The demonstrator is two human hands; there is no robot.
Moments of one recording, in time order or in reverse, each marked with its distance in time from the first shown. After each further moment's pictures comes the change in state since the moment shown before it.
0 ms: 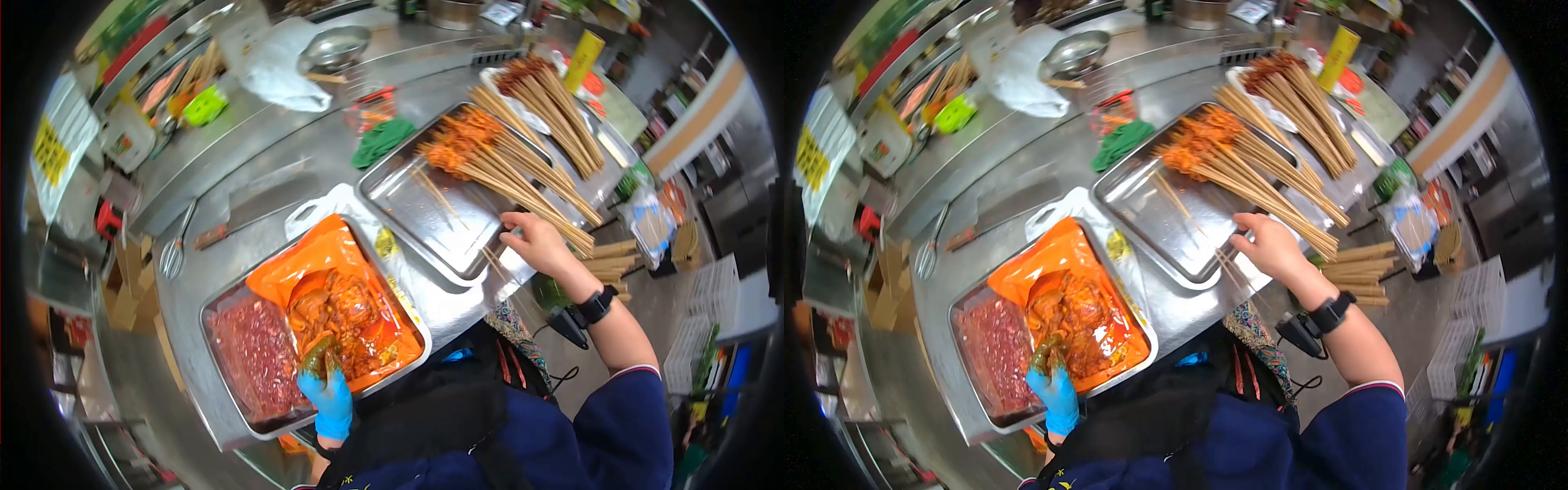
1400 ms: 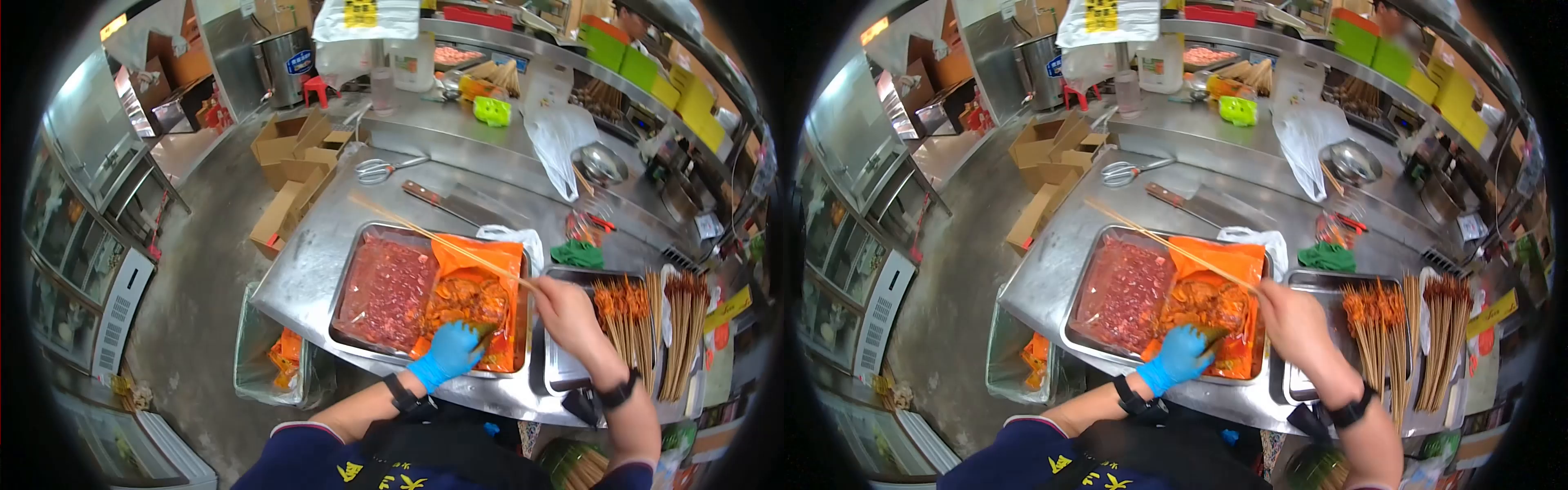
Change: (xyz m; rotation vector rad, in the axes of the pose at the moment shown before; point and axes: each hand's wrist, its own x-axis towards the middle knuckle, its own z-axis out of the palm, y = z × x) left_hand 0.026 -0.010 0.038 0.875 -0.058 0.403; right_hand 0.036 -0.214 0.018 0.035 -0.333 -0.776
